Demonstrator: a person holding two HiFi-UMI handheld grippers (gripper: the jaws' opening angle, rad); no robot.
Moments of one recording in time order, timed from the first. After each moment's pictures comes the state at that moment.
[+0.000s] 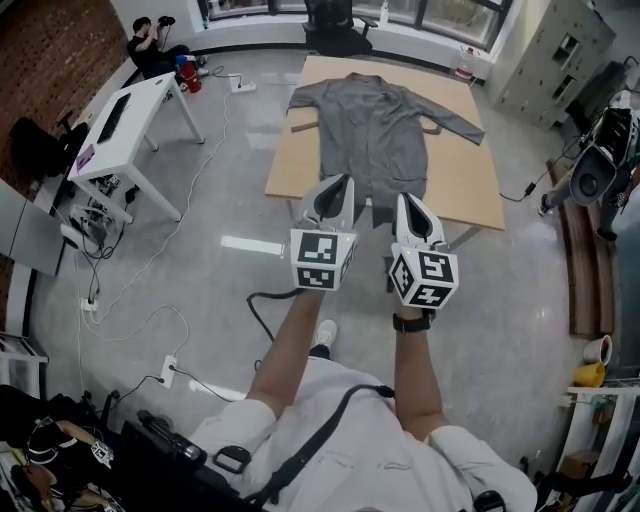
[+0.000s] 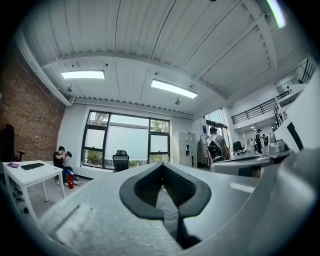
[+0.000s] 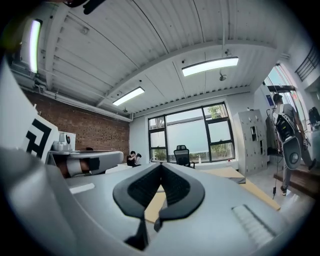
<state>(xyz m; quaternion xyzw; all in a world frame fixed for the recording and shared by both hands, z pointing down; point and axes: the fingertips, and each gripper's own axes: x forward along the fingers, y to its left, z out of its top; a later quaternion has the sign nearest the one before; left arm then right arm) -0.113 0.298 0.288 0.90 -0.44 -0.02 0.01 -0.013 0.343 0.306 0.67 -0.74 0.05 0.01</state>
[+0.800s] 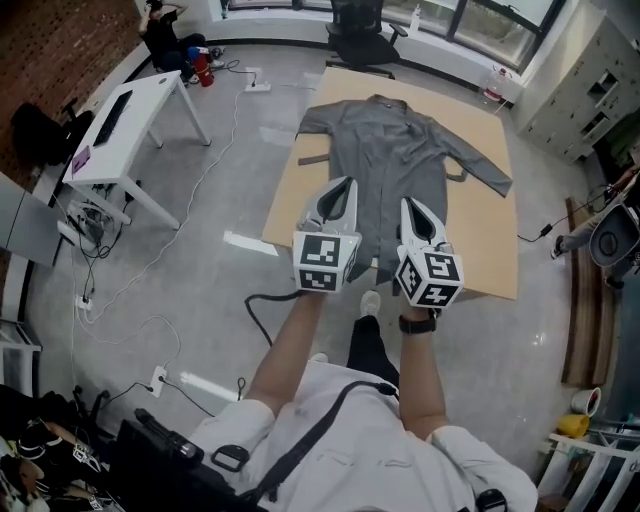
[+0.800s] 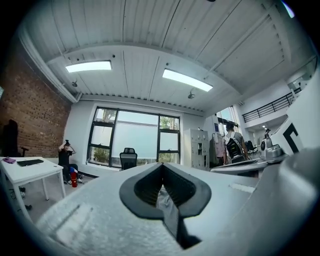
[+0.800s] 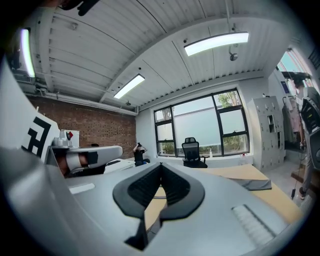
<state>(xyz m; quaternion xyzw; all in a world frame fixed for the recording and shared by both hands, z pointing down) -0.087 0.085 0.314 0.88 -0.48 -0.02 0.02 0.023 0.118 0.341 0.62 -0.78 0.08 0.03</state>
